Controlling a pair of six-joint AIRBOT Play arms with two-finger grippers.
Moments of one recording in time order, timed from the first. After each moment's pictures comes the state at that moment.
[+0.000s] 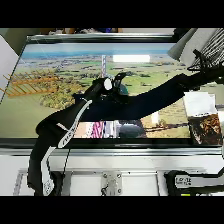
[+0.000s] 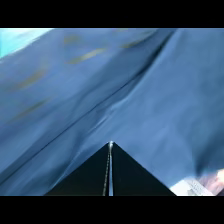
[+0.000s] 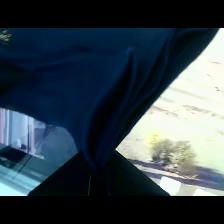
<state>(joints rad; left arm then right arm) -0.59 -2.06 1.88 1.09 -1.07 -1.54 -0.25 -1.52 1.65 -0.99 1.55 1.33</state>
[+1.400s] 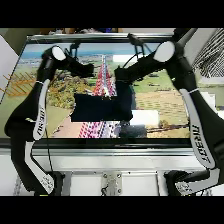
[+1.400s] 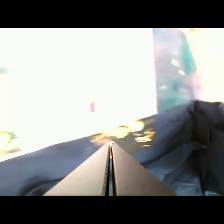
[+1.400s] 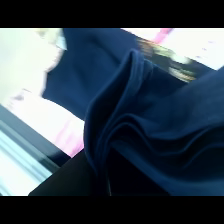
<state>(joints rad) -0.13 -1.90 2.05 1.11 -1.28 -1.53 0.41 -1.65 1.87 -1.01 1.27 1.65</state>
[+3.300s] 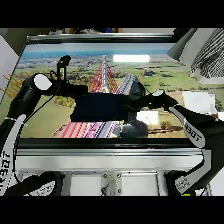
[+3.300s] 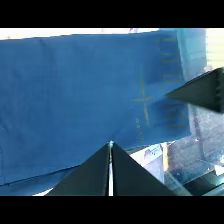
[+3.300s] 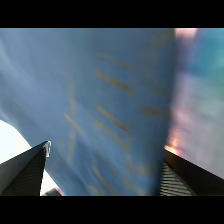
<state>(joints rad) -0.22 -1.29 1.24 1.11 -1.01 -1.49 0.20 -1.80 1.19 -0.44 0.92 1.17</state>
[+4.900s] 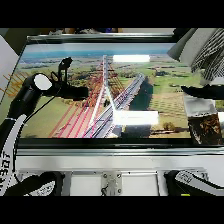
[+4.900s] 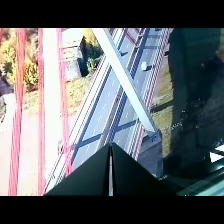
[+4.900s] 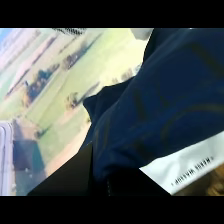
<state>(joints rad) -0.22 -1.29 1.24 1.10 -1.07 -1.49 -0.82 -1.27 1.35 -0.92 0.99 1.42</state>
